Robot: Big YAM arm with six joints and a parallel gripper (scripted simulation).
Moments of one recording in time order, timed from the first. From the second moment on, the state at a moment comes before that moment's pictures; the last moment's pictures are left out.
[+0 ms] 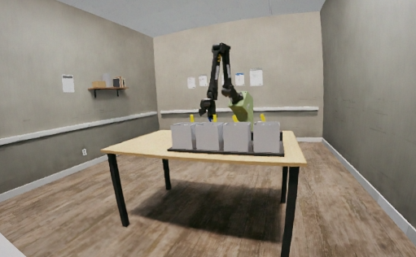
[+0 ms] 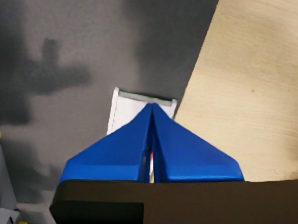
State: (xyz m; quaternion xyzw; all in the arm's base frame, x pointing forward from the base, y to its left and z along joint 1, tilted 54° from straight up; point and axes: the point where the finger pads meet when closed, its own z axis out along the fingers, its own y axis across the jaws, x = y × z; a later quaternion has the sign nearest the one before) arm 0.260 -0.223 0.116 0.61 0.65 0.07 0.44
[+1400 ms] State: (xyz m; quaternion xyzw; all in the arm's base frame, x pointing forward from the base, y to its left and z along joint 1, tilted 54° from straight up) arm 0.260 -0.223 0.116 0.68 0.58 0.12 0.43
